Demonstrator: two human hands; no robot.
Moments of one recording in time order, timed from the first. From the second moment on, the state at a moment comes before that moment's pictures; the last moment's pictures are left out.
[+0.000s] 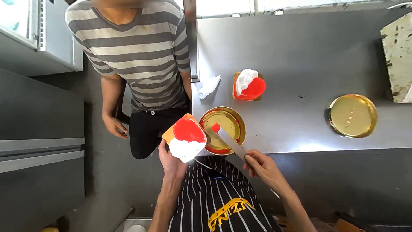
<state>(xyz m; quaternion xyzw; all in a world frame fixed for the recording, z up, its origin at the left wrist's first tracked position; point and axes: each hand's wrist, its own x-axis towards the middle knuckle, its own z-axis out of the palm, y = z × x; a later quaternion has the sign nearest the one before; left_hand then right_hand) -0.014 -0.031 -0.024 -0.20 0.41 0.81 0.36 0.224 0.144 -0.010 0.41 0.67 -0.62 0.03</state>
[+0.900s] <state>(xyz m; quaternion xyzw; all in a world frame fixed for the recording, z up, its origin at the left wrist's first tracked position) 0.007 -0.001 -0.011 -0.23 0.38 0.83 0.35 0.231 0.076 -0.013 0.44 0.72 -0.53 -0.10</state>
